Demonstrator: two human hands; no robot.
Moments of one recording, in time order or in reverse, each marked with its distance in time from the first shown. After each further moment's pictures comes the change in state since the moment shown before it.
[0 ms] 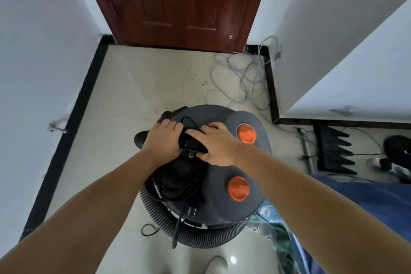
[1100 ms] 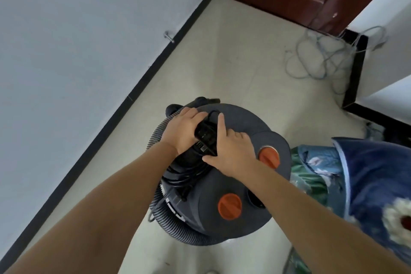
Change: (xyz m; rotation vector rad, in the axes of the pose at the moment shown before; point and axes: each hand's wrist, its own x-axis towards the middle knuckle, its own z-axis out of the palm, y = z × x) left_hand -0.435 0.026 0.067 -0.339 0.189 -0.361; right_hand -0.180 -0.370 0.129 0.031 -0.116 0.081
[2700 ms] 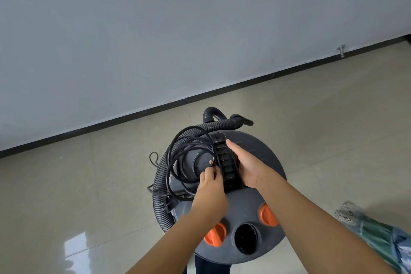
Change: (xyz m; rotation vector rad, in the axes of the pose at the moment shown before) left_hand -0.469 0.030 -0.033 -0.459 0.049 -1.073; right_hand -0.150 -0.332 0.160 1.045 -1.103 0.263
